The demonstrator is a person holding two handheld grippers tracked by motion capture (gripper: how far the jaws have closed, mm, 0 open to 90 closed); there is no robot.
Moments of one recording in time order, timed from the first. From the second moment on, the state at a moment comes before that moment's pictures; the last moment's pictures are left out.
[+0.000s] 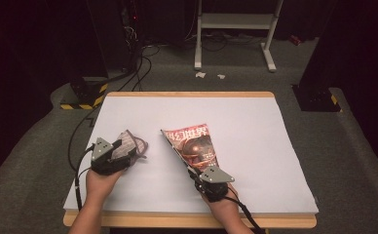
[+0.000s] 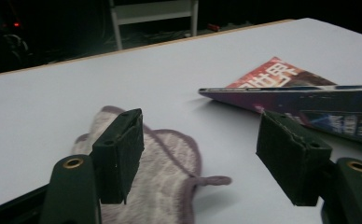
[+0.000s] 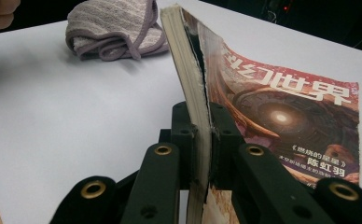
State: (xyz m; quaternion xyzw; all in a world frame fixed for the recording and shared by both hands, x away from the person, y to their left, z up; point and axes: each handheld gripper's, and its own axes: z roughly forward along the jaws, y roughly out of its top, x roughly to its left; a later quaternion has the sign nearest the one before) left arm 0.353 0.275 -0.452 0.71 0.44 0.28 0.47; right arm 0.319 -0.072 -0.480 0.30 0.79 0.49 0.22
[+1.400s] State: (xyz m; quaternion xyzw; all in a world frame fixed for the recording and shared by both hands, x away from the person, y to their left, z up) left arm 0.343 0.214 -0.501 0.77 0.39 0.22 0.46; right arm 0.333 -0.089 -0.428 0.32 0.75 0.53 0.25
